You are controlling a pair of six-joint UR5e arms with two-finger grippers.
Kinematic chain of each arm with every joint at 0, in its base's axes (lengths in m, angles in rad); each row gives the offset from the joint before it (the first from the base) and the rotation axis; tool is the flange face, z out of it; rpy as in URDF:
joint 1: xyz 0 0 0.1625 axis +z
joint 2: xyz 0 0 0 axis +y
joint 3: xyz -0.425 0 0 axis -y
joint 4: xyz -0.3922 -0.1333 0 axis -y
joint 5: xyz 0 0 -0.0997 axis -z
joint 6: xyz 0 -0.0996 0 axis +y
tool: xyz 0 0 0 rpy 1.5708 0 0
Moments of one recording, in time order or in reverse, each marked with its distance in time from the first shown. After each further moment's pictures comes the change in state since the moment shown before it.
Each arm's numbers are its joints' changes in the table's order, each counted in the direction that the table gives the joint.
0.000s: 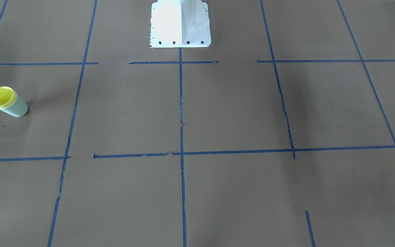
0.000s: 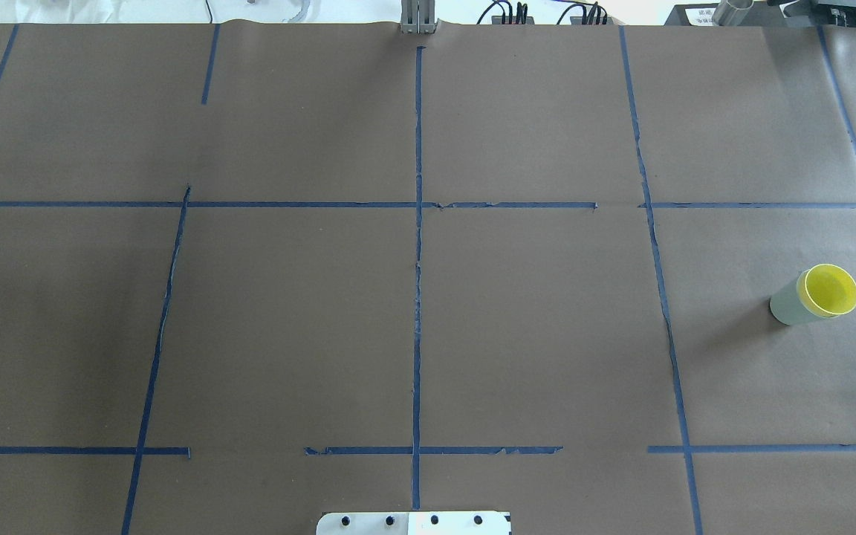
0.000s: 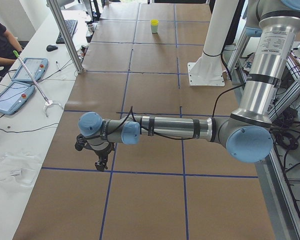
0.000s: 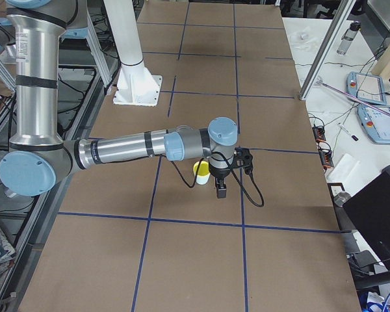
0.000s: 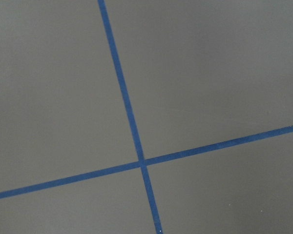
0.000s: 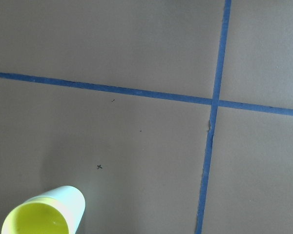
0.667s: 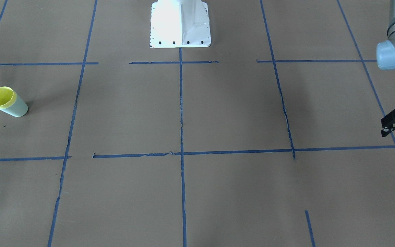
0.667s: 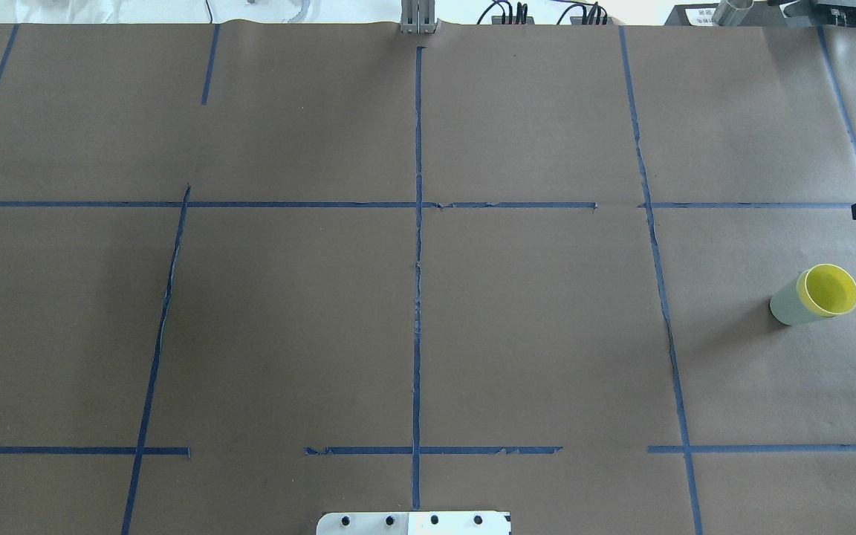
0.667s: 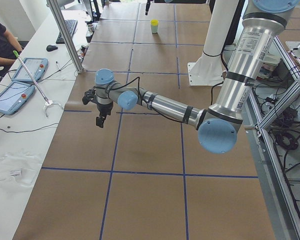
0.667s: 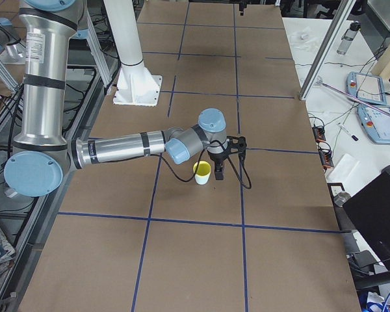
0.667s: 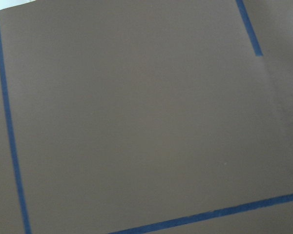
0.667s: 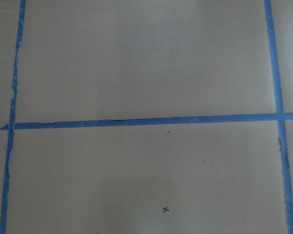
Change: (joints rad) left arm 0.206 0.083 -0.135 -0.134 0.163 0.260; right arm -0.179 0.033 0.002 0.378 -0.071 -0.509
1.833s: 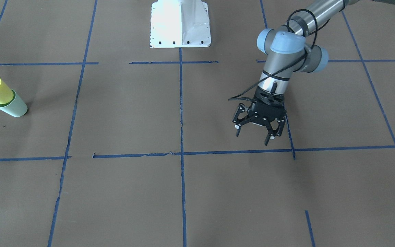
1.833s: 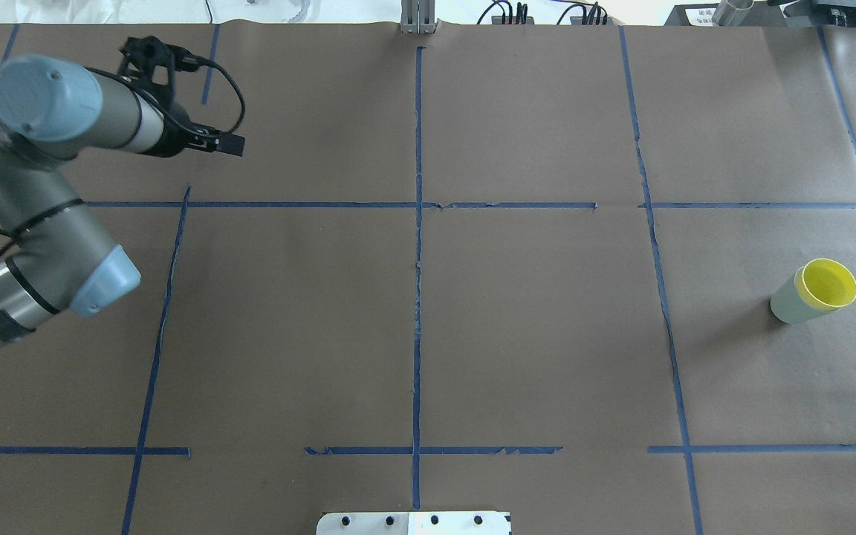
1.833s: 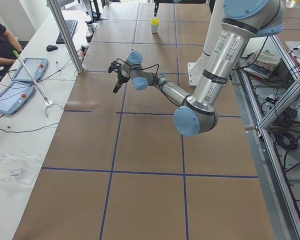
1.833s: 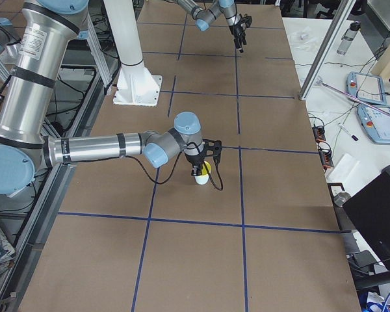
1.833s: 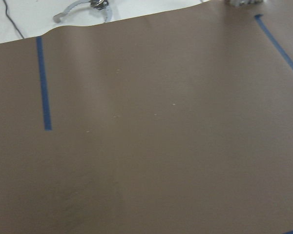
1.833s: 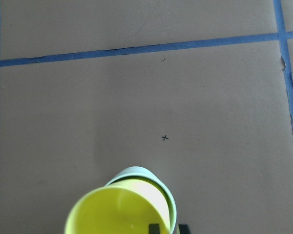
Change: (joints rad) left arm 0.448 0.173 -0.045 -0.366 0.359 0.701; right arm -0.178 0.205 0.108 0.198 -0.083 -0.250
